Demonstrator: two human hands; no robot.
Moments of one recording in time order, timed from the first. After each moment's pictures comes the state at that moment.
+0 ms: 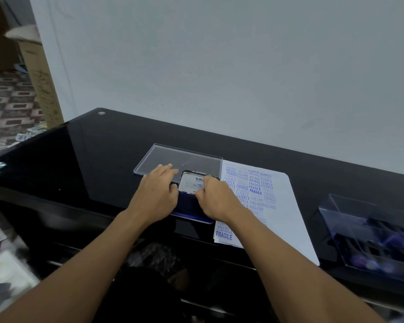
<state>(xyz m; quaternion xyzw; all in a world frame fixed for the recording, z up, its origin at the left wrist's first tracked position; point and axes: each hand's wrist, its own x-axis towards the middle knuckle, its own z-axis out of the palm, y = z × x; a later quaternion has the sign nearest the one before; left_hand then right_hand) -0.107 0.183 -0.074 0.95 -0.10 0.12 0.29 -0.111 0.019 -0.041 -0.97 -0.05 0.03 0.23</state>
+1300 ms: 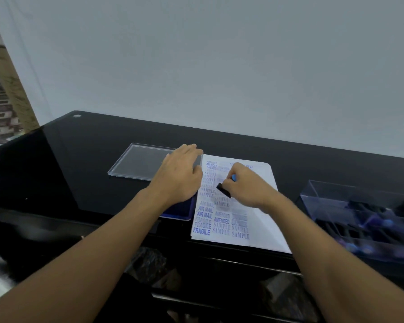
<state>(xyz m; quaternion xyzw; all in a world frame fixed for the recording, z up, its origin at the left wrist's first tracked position) -0.095 0.095 -0.027 0.93 -0.18 0.12 0.29 -0.121 -0.088 -0.013 -0.95 0.00 0.04 0.31</state>
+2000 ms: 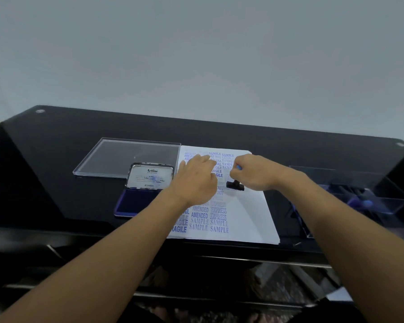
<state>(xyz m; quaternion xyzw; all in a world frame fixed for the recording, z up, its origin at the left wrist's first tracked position) -0.079 0.007 -0.057 0.95 -0.24 0.00 0.20 -0.109 -0.154 0.002 -0.98 -0.01 0.11 0.15</state>
